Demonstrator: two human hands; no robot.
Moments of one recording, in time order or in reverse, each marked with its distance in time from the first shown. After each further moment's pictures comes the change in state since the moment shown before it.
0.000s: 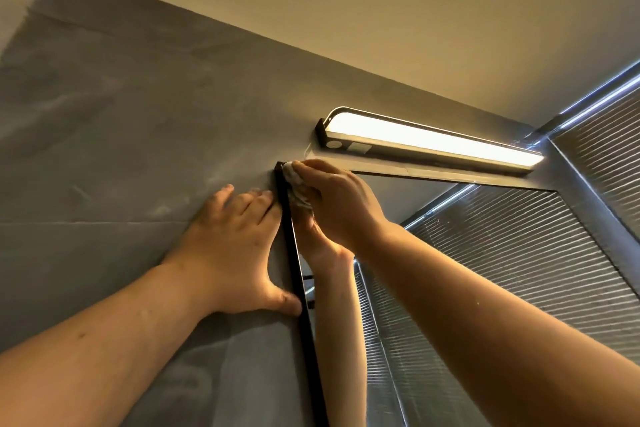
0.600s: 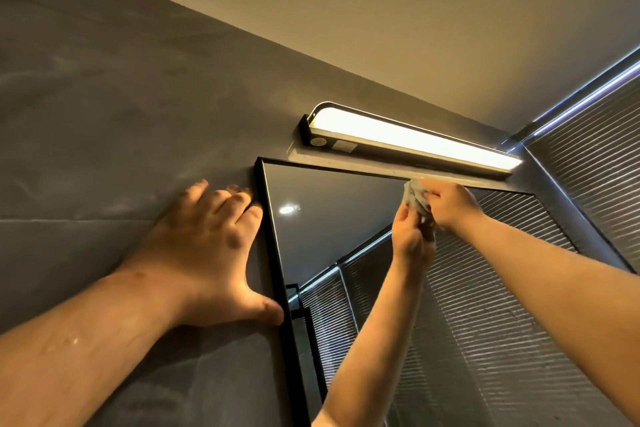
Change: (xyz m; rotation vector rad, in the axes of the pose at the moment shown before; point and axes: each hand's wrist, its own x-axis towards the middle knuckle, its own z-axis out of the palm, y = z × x) left_hand 0.004 0.000 0.015 -0.005 0.117 0.023; right_hand -0.063 0.191 -0.062 -0.063 -0.090 0.668
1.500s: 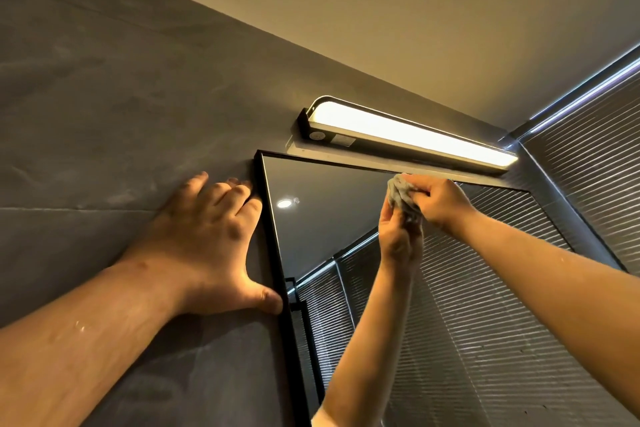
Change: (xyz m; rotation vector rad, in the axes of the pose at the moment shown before) left_hand -0.004 0.001 -0.009 0.007 -0.050 -0.015; right_hand -0.010 -0.012 -0.001 0.183 -0.083 -0.180
